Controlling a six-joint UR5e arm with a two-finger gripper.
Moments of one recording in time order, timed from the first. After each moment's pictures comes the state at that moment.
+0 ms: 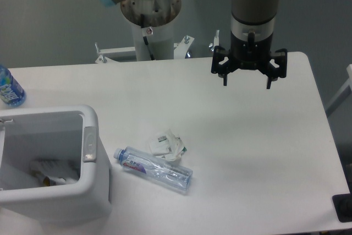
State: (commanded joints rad) arm 2.58 -1.77 -1.37 -1.41 1.62 0.81
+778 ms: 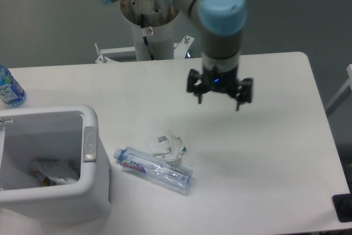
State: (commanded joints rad) arm 2.41 -1.77 -1.76 -1.02 1.60 0.79
